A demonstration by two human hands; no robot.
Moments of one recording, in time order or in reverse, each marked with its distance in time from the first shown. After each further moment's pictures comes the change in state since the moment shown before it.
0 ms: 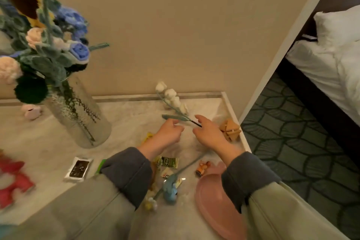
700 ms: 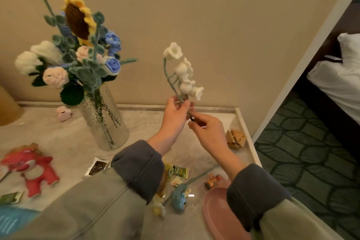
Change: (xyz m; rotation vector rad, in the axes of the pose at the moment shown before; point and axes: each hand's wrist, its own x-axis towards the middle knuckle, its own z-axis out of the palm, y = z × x) left_hand -0.034 0.068 -0.025 -0.518 0.276 0.378; right_hand -0.025 -0.063 -0.012 0.432 0.290 -0.391
